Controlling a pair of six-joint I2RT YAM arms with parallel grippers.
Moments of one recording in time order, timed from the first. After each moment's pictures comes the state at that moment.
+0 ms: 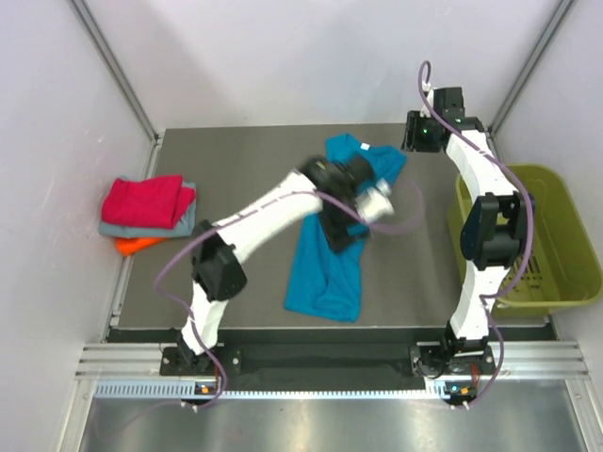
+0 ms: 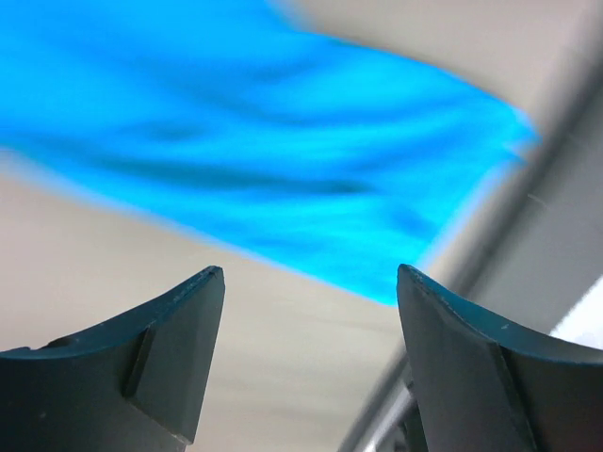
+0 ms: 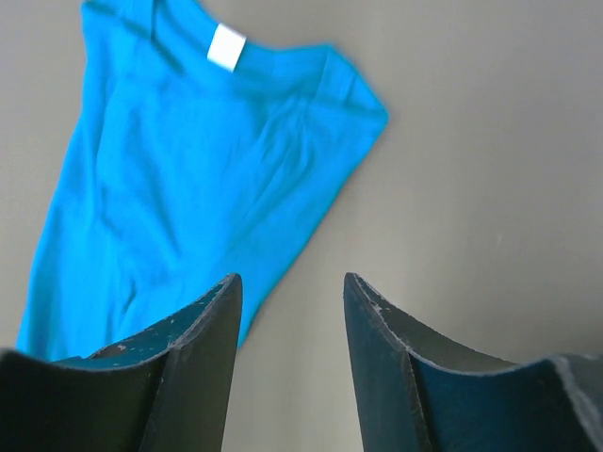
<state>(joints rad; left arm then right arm) -0.94 2.06 2.08 -1.34 0.14 0.36 0.07 2.03 1.91 -0.63 -0.14 0.10</state>
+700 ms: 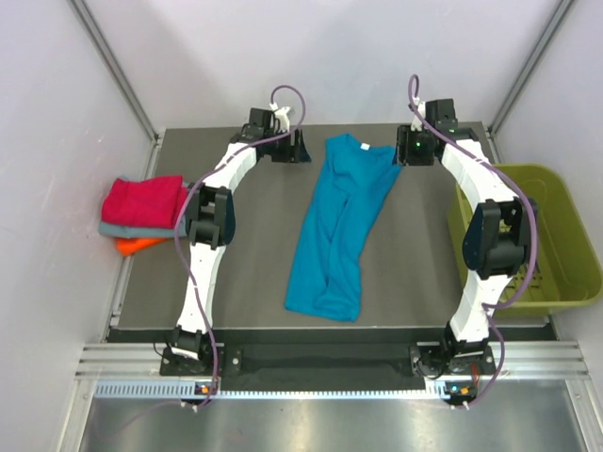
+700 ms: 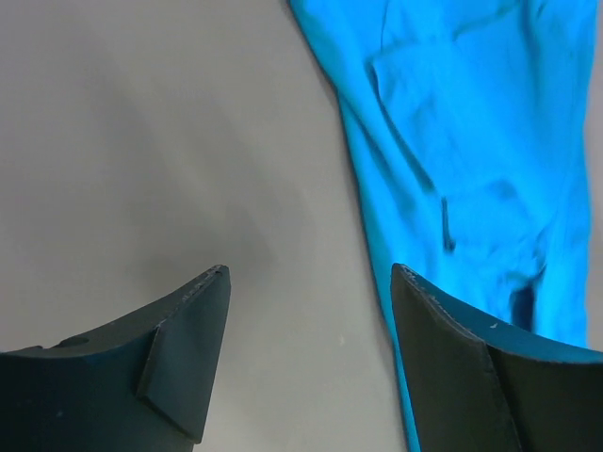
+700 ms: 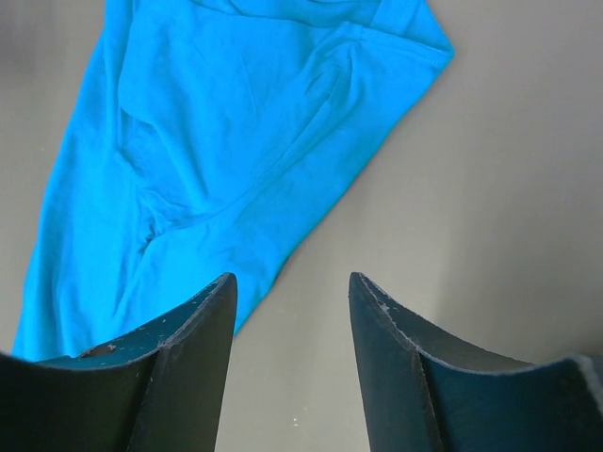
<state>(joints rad) -0.25 2.54 2.31 -0.49 0.52 -0.14 0.12 1.92 1.73 -0.63 -0.18 0.08</state>
